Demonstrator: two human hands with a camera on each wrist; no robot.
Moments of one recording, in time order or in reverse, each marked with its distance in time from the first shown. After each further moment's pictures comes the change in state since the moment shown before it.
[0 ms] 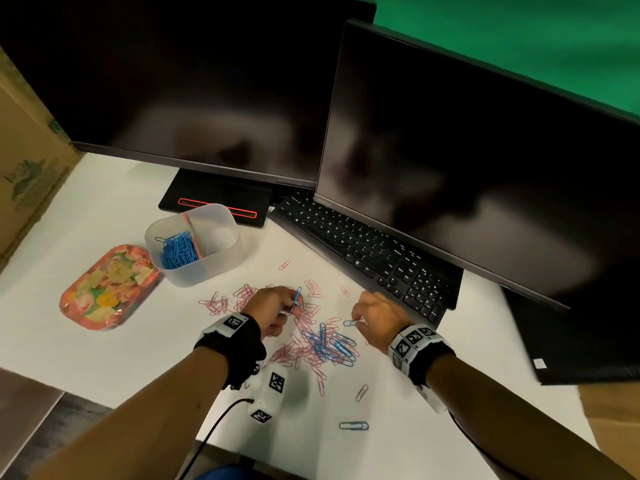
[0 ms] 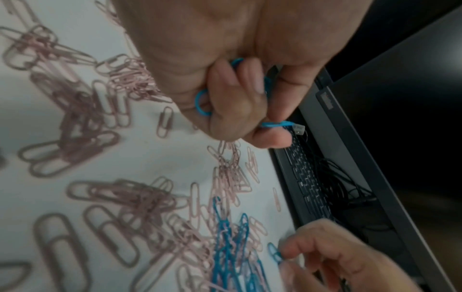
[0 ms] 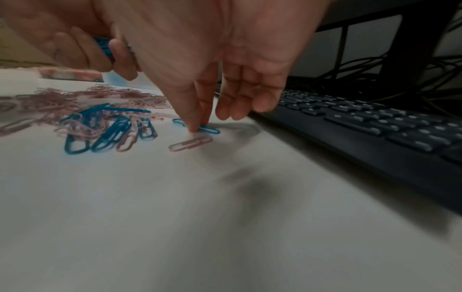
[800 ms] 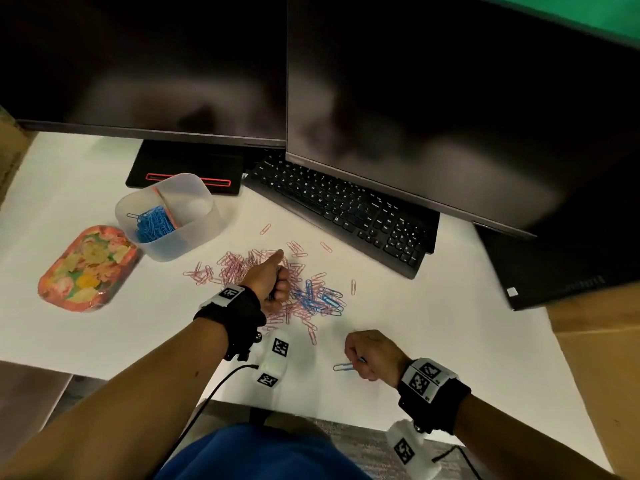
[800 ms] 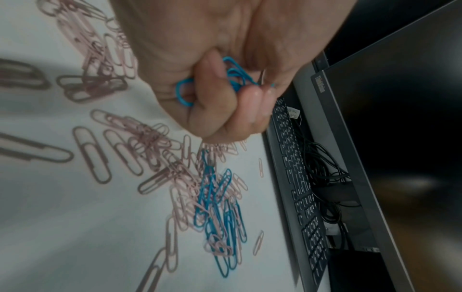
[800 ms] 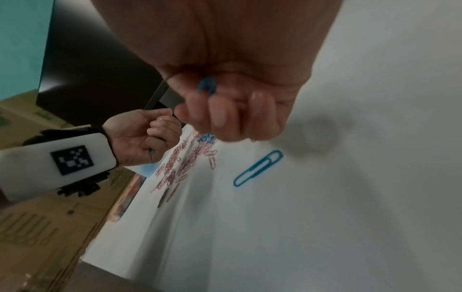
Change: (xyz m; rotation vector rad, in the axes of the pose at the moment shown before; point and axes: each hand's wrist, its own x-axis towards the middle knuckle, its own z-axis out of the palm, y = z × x) left_hand -0.013 -0.014 0.019 -0.012 -0.068 -0.172; right_hand -0.122 -0.050 0.053 1.059 -0.187 0.244
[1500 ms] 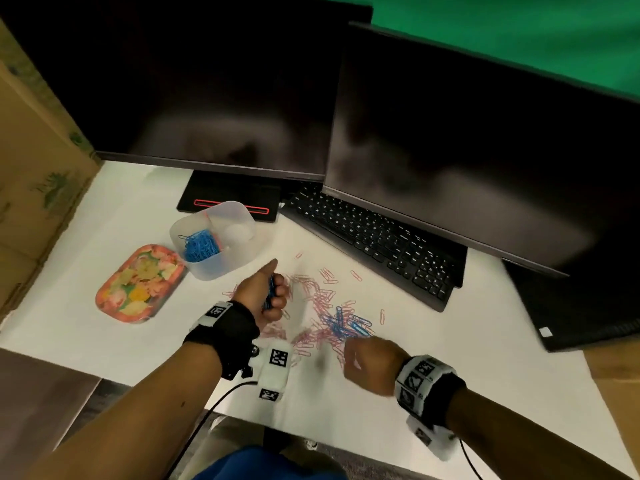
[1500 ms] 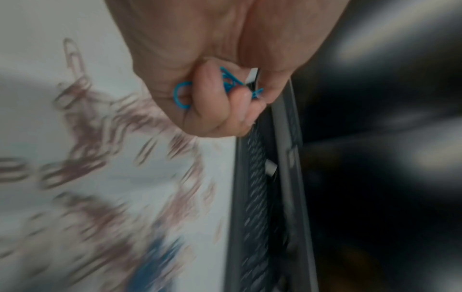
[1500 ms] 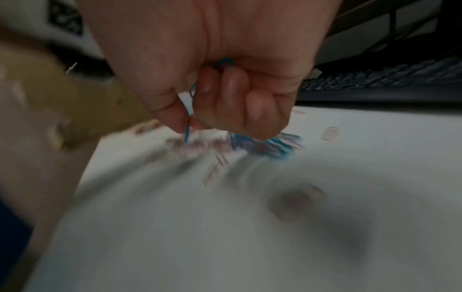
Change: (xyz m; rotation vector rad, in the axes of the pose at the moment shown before) left_hand -0.035 0.022 -0.055 -0.271 0.000 0.129; right_hand 0.024 -0.061 0.013 -0.802 -0.006 -0.158
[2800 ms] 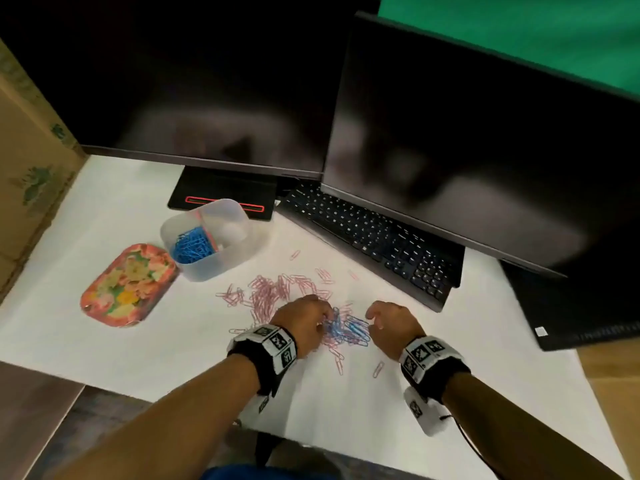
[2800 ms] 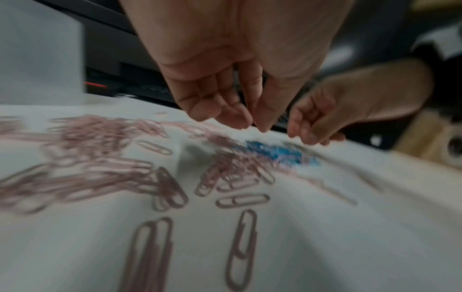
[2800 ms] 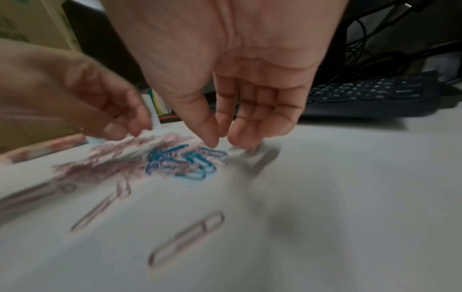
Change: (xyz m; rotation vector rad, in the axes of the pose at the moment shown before) left_hand 0.018 -0.054 0.035 1.536 -0.145 0.598; right_hand 0.039 0.043 -0.021 0.107 0.229 0.372
